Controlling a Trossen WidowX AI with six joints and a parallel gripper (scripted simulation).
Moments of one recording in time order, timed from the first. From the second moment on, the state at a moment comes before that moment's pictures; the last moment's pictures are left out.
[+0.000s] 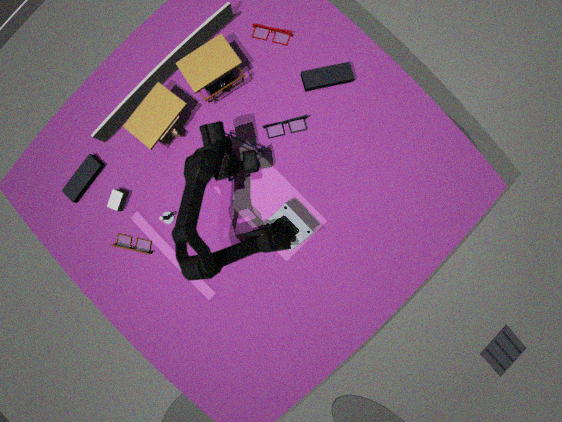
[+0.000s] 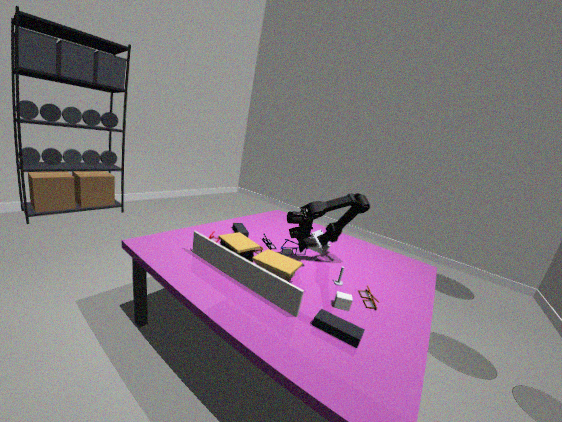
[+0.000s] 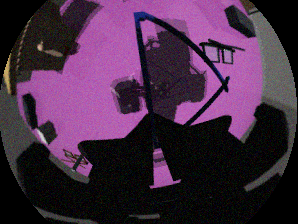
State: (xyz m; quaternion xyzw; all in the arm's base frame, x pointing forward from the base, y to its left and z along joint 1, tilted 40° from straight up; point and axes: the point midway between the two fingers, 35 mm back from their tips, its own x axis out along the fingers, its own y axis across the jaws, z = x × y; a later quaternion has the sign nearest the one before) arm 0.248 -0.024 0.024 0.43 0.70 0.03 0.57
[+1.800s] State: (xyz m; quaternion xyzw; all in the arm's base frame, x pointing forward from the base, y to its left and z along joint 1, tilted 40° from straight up) arm 0.327 0.036 0.175 0.59 0.66 -0.20 0.42
